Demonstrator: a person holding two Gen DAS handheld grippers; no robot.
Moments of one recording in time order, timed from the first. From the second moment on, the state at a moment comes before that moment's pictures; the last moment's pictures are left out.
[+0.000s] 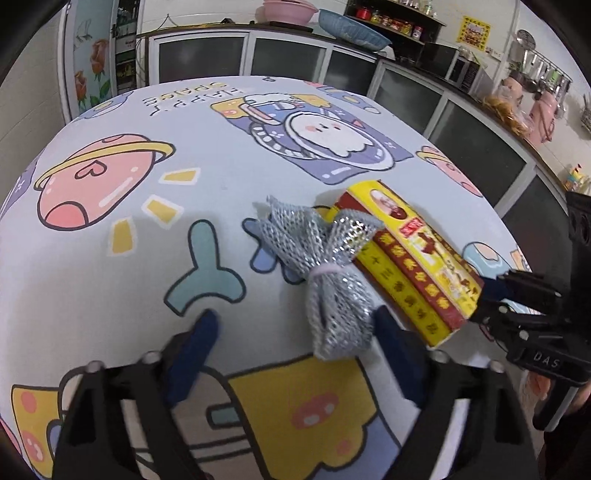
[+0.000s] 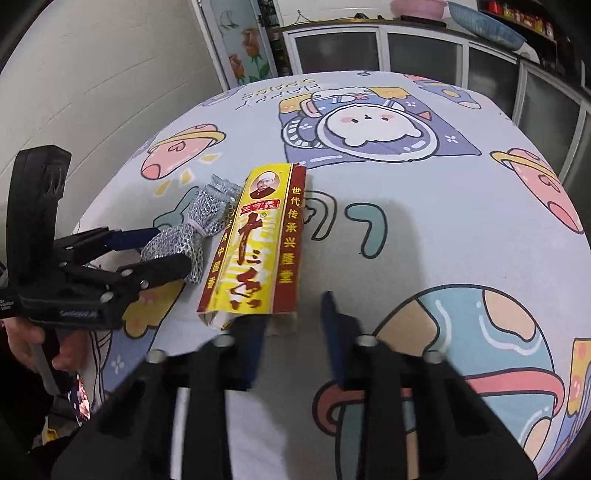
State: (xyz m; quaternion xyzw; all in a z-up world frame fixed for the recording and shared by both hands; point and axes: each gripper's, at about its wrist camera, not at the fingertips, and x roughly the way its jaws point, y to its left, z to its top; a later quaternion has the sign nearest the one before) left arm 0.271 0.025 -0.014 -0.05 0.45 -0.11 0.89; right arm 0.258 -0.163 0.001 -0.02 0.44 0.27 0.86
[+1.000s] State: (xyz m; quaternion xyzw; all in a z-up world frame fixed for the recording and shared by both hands) left arm 0.254 0.051 0.015 -0.12 0.44 -0.14 0.88; right arm 0.235 -0.201 0.029 0.04 0.40 0.26 0.88
